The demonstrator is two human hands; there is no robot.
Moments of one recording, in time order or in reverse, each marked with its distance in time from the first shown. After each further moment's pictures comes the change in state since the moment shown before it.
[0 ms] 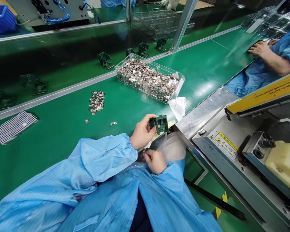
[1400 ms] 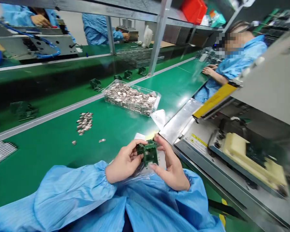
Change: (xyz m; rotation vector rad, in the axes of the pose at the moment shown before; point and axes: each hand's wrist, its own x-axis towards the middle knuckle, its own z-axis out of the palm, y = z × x) left_hand -0.057 0.058 -0.019 0.078 -0.334 0.020; right_hand -0.008 -0.073 -0.105 0.268 0.137 -0.293
